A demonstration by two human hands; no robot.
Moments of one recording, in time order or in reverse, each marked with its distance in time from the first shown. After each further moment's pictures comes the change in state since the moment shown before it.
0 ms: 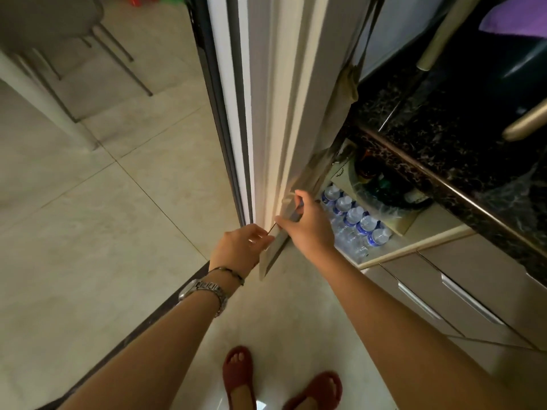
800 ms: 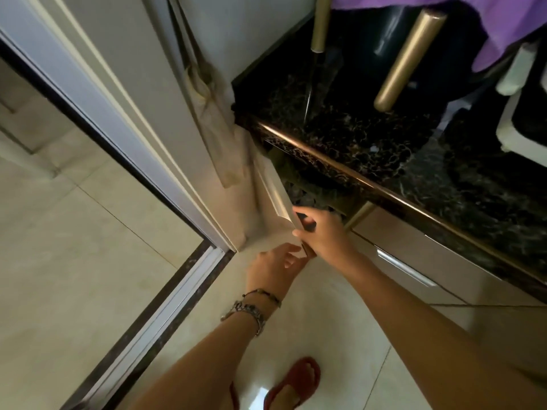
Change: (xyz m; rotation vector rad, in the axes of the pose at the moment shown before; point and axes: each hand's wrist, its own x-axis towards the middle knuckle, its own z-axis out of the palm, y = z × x) left_hand -0.055 0.150 0.163 0.033 -0.141 0.118; right_hand -0.024 0.149 -0.154 0.041 -0.110 -0.034
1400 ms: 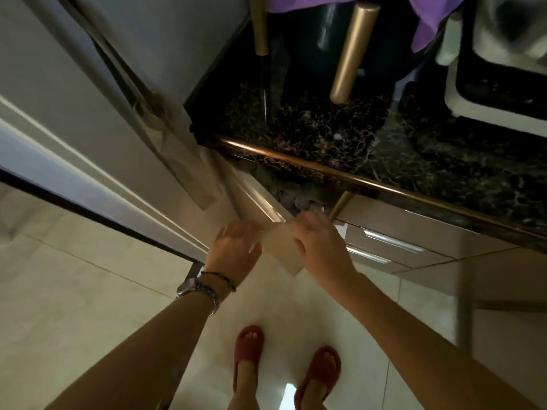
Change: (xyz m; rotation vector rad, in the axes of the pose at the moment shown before) left_hand 0.062 -0.026 -0.067 0.466 0.038 0.580; right_hand -0.029 -0.009 0.018 -0.466 0.437 -0.161
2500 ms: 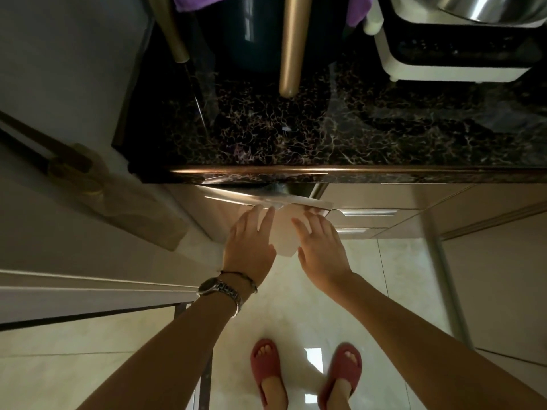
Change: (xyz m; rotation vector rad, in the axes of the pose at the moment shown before) left_hand 0.068 -0.003 0.028 0.070 -0.250 0.256; right_hand -0.002 0.005 0.049 -0.199 -0.115 0.479
